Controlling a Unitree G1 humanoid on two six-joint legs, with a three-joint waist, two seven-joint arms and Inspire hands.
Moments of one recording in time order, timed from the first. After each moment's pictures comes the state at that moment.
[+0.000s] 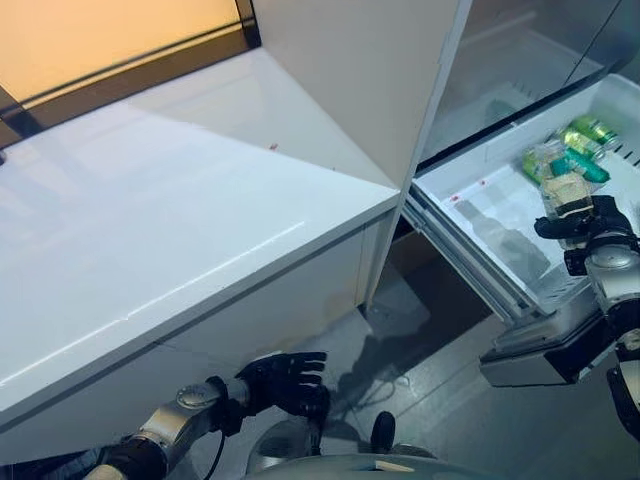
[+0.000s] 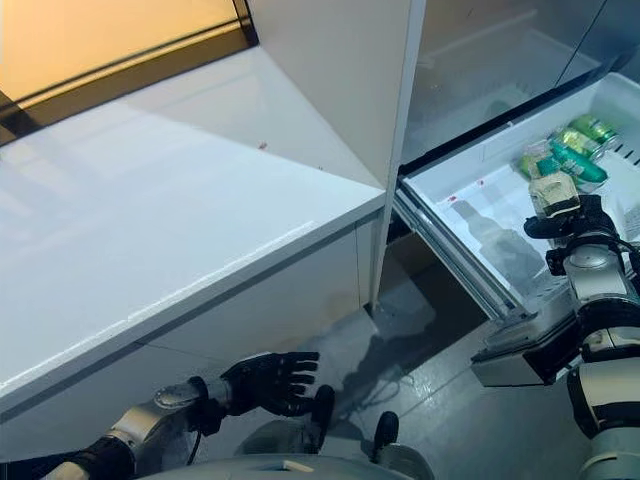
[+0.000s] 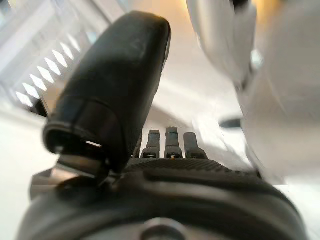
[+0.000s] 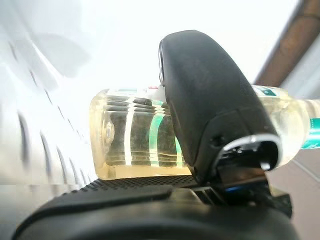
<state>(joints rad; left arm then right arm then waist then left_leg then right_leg) -0.01 0.55 -0.57 0.53 -0.52 0.06 -0.36 -0.68 -0.86 0.22 0.95 0.19 0.19 -0.16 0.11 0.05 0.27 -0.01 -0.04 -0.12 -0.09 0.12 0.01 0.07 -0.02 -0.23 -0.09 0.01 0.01</state>
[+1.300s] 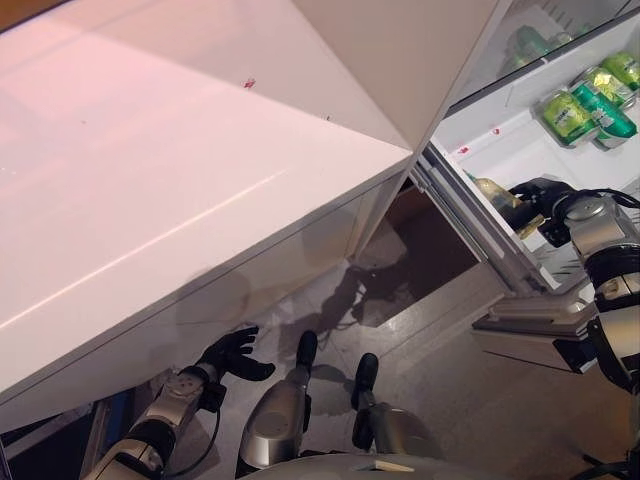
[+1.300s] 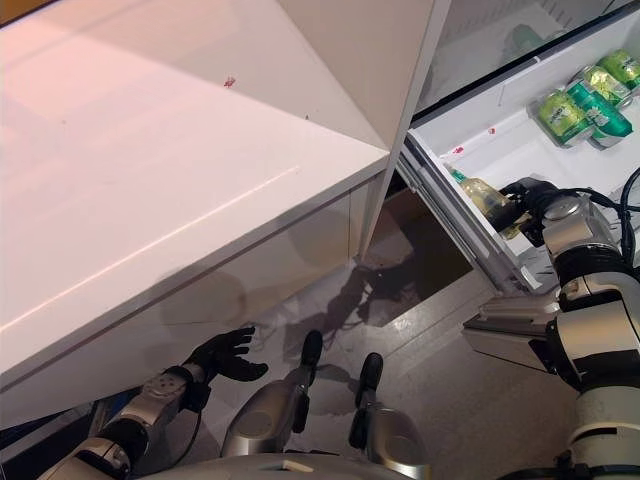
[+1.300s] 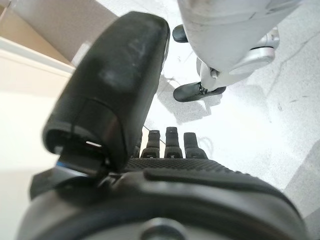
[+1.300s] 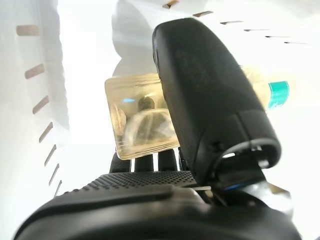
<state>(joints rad) -0.14 0.44 -0.35 0.90 -0.24 -0.04 -0.16 -0.96 -0.84 0.39 1.03 -0.10 0.28 0.29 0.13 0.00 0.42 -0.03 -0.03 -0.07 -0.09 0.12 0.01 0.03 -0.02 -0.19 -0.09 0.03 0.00</state>
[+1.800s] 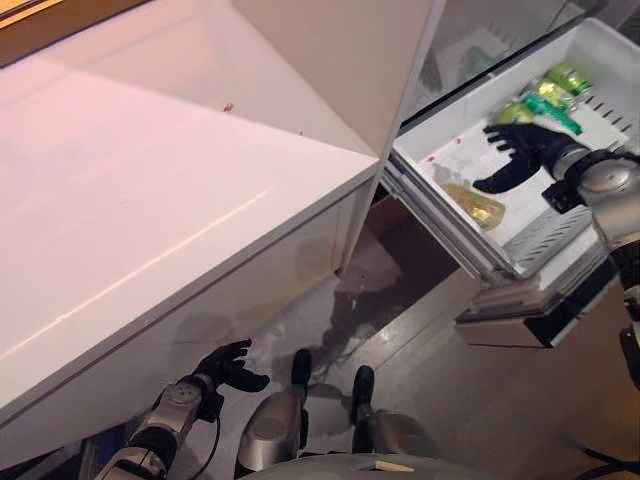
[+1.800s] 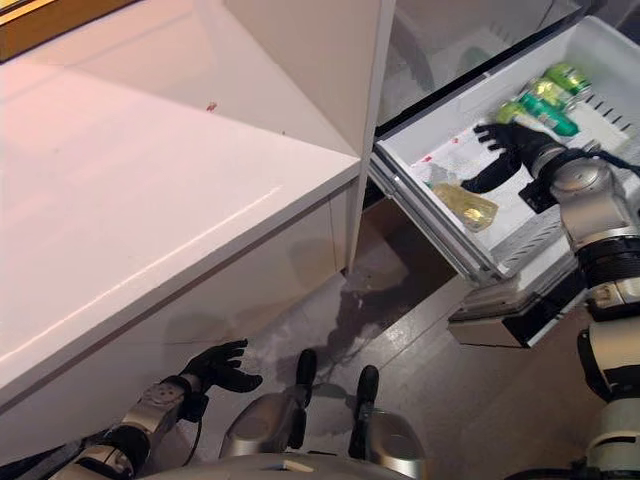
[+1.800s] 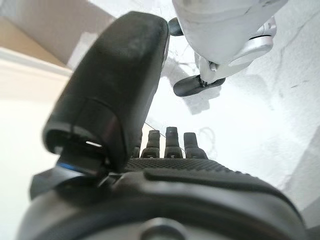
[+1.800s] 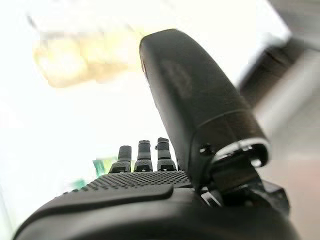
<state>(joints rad) -0.10 0.40 -0.27 0.94 -0.12 0.00 -0.15 -0.88 -0.98 0.27 0.57 0.06 0.22 0.30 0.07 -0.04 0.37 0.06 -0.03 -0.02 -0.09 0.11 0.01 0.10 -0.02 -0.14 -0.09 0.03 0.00</state>
